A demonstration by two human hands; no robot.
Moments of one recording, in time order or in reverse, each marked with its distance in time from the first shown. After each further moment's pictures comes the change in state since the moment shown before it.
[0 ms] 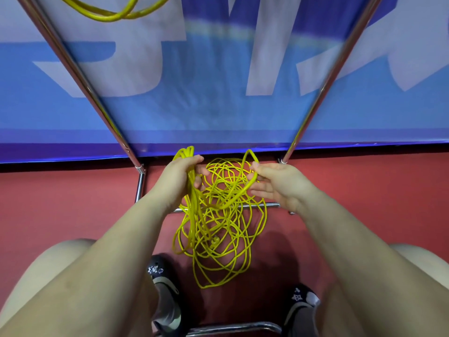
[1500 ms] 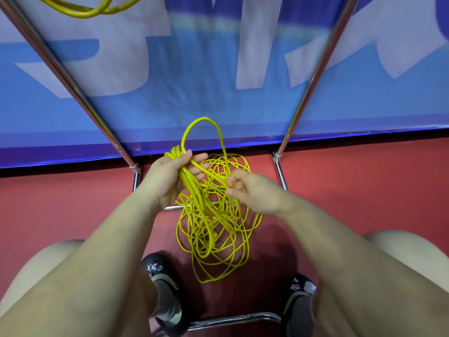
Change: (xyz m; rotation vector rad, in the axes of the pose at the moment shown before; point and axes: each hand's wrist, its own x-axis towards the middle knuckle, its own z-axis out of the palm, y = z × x) left_hand -0.002 0.002 0.003 -0.199 -0.047 -0.047; right_hand 0.007 0.032 0.004 -1.013 -0.148 -0.408
